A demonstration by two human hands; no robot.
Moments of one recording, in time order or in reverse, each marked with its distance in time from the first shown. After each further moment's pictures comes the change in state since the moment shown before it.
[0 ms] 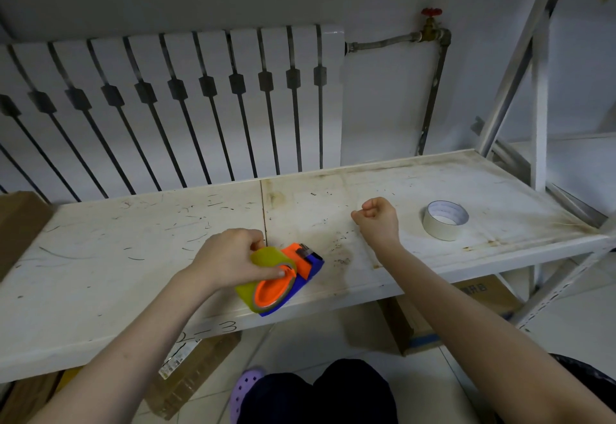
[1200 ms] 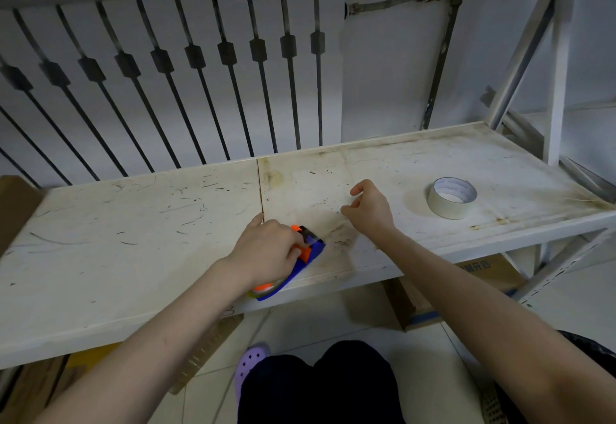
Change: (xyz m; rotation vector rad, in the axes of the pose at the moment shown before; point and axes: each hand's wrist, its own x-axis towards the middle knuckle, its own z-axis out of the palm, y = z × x) left_hand 0.012 0.043 0.030 0.214 -0.066 0.202; right_hand 0.011 0.019 0.016 -0.425 -0.138 -0.084
